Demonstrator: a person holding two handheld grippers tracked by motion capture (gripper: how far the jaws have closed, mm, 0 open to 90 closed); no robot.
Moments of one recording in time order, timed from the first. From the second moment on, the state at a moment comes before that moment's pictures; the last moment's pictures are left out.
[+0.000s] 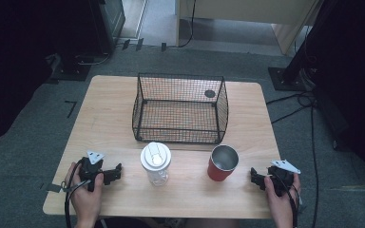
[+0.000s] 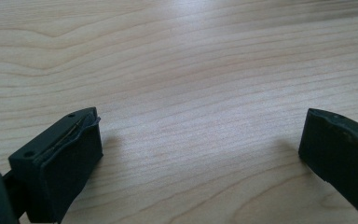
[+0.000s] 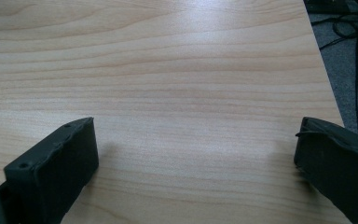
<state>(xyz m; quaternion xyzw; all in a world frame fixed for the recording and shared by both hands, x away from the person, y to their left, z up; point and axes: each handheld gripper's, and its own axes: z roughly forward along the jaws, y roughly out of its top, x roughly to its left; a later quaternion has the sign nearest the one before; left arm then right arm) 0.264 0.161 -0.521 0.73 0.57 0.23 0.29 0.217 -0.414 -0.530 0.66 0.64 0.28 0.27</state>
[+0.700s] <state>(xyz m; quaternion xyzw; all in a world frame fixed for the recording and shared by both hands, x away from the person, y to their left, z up) 0.264 0.160 -0.521 0.73 0.57 0.24 0.29 0.203 -0.378 -0.523 0.63 0.67 0.30 0.27</state>
